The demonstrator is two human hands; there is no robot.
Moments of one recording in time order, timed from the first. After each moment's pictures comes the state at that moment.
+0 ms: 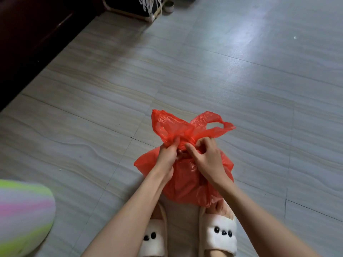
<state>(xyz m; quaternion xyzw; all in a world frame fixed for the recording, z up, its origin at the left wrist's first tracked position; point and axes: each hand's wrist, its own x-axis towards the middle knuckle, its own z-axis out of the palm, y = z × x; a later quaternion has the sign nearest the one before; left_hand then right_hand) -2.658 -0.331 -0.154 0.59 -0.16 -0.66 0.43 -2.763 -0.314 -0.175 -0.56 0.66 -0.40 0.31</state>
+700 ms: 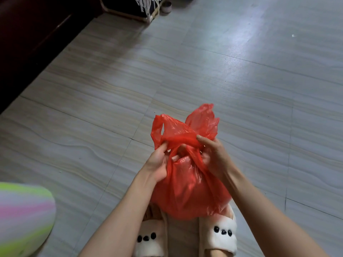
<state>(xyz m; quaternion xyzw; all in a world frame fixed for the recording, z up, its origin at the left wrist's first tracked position) -2.629 -0.331 -0.165 0.44 -0.04 -0.82 0.36 -2.777 -0.328 -0.150 -0.17 0.41 -0.49 0.75</state>
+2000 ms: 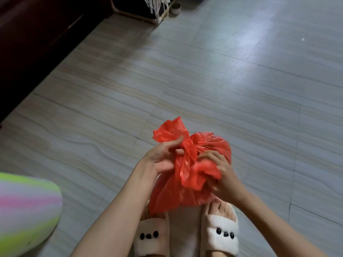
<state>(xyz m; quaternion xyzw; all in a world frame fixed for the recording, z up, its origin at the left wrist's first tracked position) -2.619 -0.345 -0.157 0.44 -0.06 -0.86 0.27 -2.799 -0.283 -0.165 -0.81 0.45 -0.30 0.24</state>
